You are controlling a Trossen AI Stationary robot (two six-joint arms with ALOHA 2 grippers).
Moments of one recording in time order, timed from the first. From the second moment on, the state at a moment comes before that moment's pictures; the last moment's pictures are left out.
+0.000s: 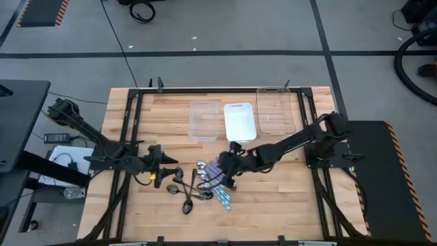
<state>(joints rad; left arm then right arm) -0.61 0.83 0.19 0.21 -0.62 -0.64 0.27 1.82 1.18 -0.20 0.37 0.39</state>
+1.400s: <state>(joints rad) -0.58 0.85 0.19 0.21 -0.65 -0.64 0.28 2.01 1.28 -0.60 0.29 0.74</state>
